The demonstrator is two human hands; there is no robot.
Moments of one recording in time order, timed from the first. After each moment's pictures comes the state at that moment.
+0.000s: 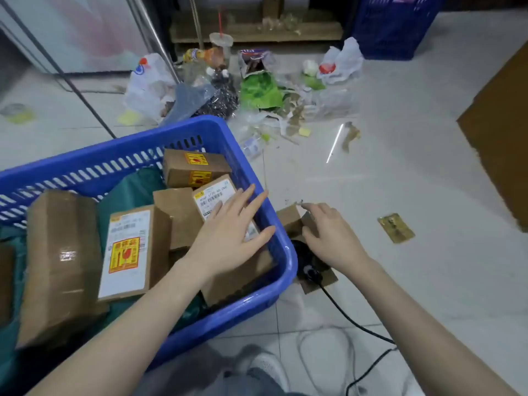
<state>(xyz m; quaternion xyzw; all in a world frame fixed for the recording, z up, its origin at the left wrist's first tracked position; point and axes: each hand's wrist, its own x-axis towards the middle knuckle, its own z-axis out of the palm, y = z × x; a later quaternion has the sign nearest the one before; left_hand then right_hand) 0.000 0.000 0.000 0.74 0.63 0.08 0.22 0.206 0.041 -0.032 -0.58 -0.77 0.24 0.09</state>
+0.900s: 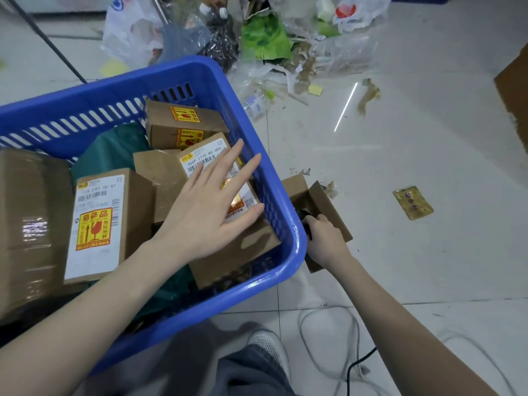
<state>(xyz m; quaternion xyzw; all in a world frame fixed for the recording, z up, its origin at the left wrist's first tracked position) -0.021 -0.002 -0.023 0.77 0.62 0.10 0.12 0.197 0.037 -0.149 -0.63 -0.71 0.30 -0.04</state>
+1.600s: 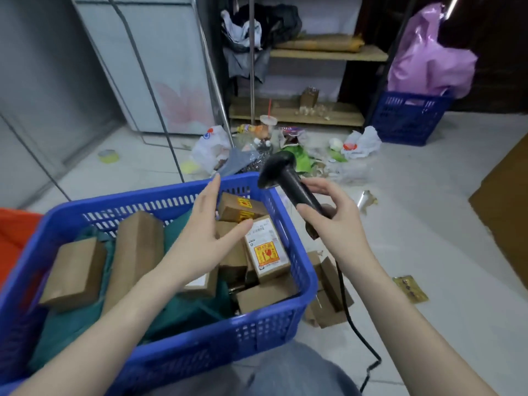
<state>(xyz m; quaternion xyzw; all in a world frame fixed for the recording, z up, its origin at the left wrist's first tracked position) -0.055 -0.100 0.141 0.58 0.69 0.35 0.24 0.142 -0.028 0.154 -0.40 -0.65 0.46 0.45</state>
